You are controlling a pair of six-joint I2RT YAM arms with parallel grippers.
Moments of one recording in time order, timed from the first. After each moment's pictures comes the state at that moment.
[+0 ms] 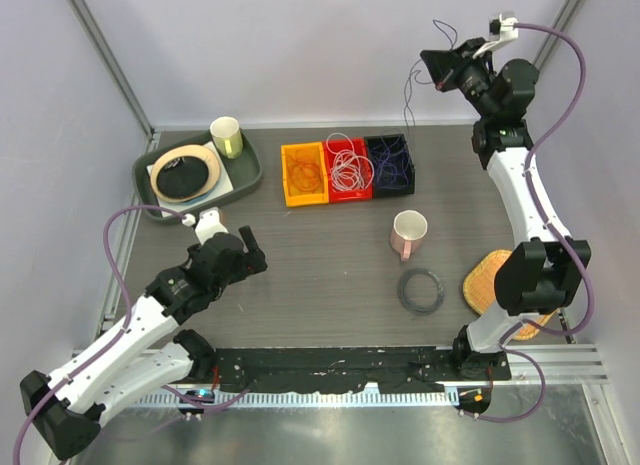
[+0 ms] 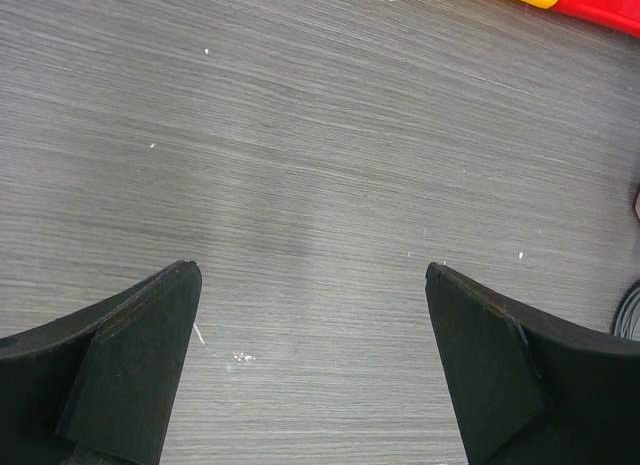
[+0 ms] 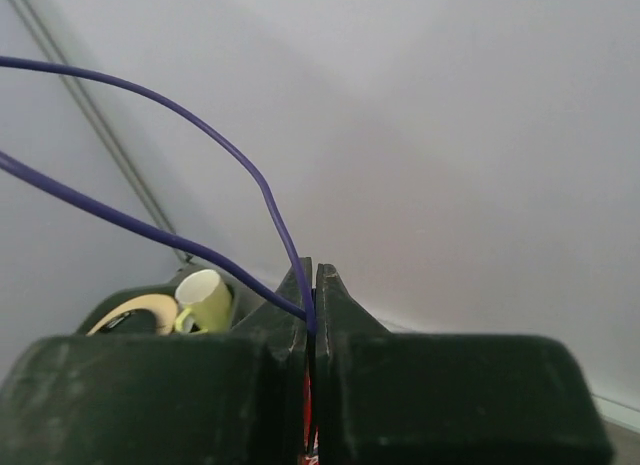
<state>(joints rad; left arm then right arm) -0.70 0.77 0.70 -0.70 -0.47 -0.84 0.02 1.66 1.64 0.31 -0.47 0.37</state>
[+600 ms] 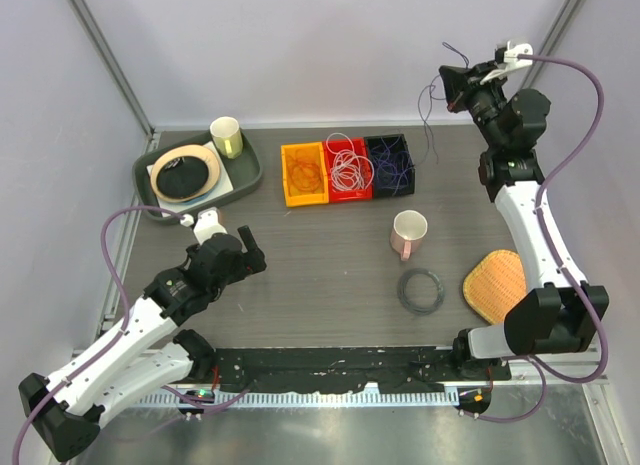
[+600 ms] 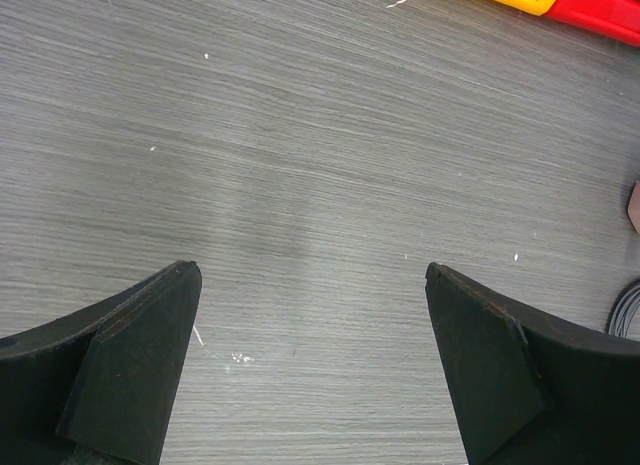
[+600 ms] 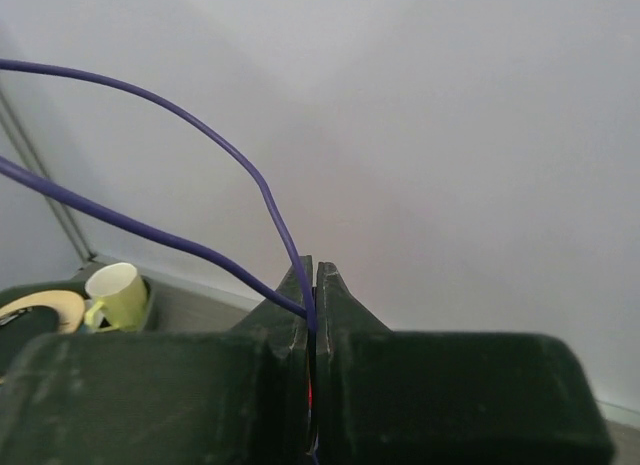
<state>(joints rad) -0.70 0.75 0.70 -0.70 -0.47 -0.84 0.02 1.39 1.38 0.33 -0.37 0.21</state>
